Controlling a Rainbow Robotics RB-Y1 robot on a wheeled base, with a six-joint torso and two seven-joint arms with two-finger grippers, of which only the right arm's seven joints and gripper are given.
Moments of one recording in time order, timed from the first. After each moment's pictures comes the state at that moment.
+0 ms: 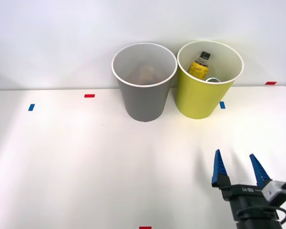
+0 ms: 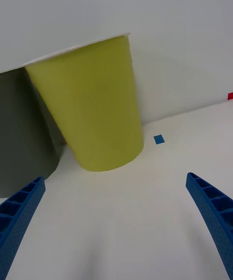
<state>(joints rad) 0.67 -0.12 0.16 -1.88 0.04 -0.51 1.23</state>
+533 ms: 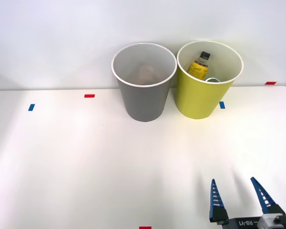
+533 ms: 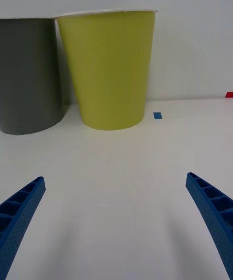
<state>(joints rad) 0.82 -0.17 0.24 -1.88 0.02 -0.58 1.48</state>
